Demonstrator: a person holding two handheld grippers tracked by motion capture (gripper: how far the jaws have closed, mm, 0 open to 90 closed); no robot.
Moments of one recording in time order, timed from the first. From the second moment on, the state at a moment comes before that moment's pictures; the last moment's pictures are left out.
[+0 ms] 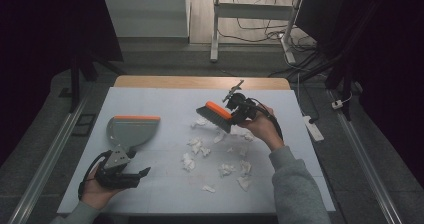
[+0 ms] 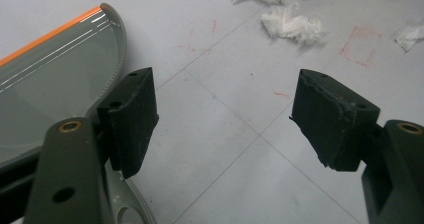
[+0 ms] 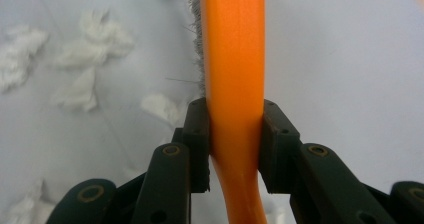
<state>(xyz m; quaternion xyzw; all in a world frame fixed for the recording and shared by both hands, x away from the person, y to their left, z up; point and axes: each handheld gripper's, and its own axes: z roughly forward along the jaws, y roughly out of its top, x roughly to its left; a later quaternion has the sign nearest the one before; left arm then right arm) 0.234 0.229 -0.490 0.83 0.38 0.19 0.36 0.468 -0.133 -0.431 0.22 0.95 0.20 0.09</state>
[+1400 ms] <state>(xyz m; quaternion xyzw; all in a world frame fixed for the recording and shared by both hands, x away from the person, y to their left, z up) 0.235 0.233 -0.491 0.83 0.38 0.19 0.37 0.519 -0.072 -0.442 0.19 0.96 0.16 0.15</state>
